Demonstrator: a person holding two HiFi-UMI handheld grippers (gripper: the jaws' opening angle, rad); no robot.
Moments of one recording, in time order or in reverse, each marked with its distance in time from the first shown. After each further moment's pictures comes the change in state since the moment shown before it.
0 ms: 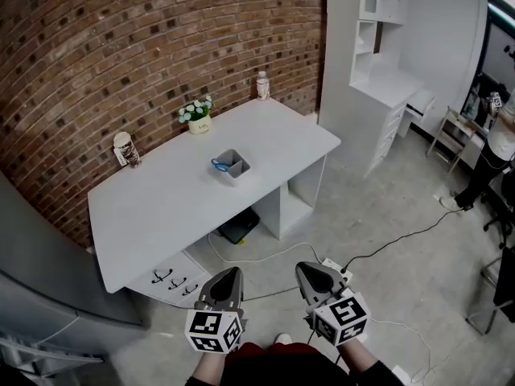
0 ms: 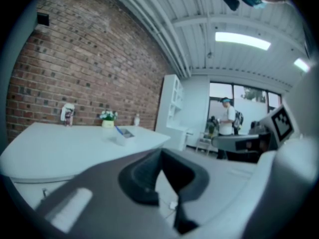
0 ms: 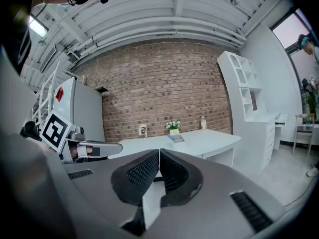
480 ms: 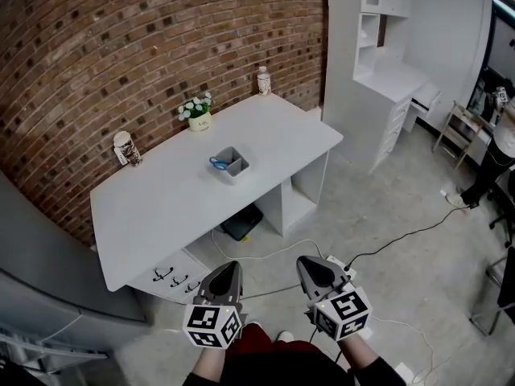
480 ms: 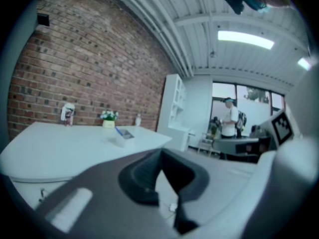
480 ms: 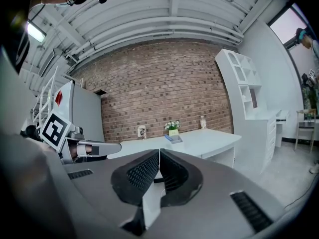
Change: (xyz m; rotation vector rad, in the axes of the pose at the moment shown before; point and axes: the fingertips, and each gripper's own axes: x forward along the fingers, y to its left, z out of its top) left arm 0.021 -0.005 0.008 -0.014 -0.002 0.026; right arm 0.007 -0.026 0.002 0.025 -0.008 0.015
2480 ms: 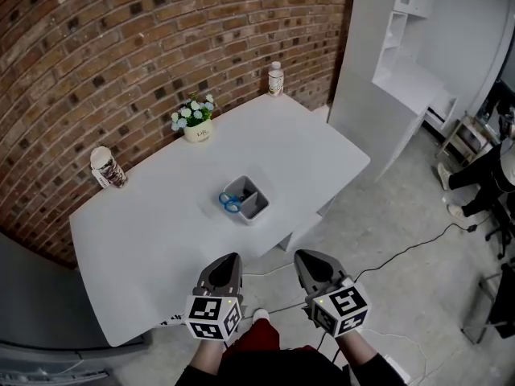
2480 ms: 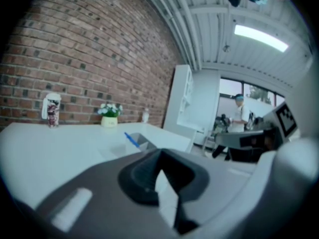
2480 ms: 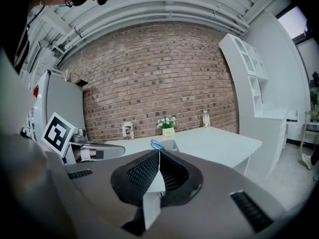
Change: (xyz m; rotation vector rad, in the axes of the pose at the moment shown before) left arm 0.178 0.159 0.035 -0.024 0.080 -0.026; right arm 0.223 -0.061 0.039 0.004 0.076 -0.033
